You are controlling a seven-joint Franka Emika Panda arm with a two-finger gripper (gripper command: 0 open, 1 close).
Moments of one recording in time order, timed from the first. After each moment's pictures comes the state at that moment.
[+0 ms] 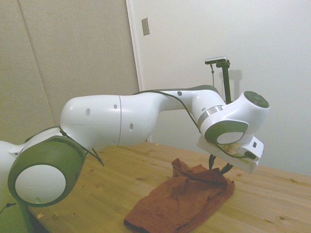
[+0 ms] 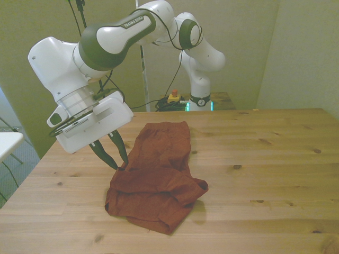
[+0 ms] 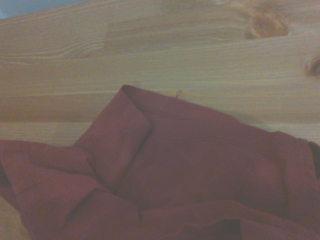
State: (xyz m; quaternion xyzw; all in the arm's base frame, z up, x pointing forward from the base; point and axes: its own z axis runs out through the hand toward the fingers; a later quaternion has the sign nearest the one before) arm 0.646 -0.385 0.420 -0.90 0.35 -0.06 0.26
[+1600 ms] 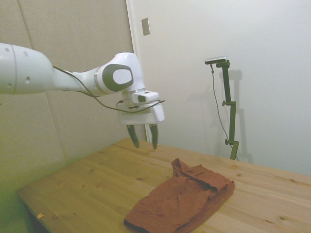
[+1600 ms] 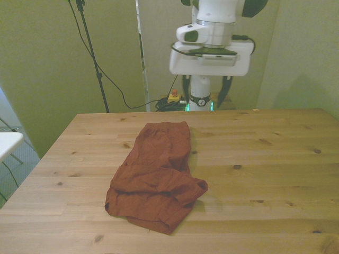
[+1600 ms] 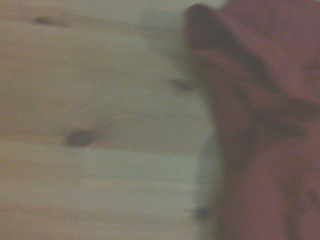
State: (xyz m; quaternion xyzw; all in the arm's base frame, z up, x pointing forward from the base) arm 0.556 -0.040 0.543 -0.93 0.36 0.00 -0.01
